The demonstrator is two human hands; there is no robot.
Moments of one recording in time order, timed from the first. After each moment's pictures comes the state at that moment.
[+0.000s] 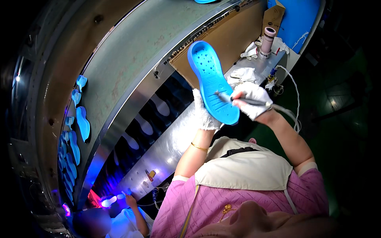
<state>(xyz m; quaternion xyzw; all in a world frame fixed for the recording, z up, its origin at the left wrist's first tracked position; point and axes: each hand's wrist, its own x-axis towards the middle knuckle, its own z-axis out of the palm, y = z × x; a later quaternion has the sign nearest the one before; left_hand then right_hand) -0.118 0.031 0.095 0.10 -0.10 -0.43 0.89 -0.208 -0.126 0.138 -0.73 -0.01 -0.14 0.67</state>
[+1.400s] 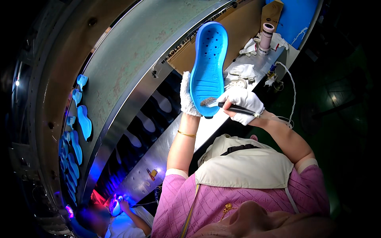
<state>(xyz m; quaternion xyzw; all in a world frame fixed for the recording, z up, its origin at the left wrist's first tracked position) -0.069 0.037 0.122 0.18 -0.12 -0.47 0.85 -0.207 -0.098 0.146 -0.82 -0.16 -0.23 0.50</state>
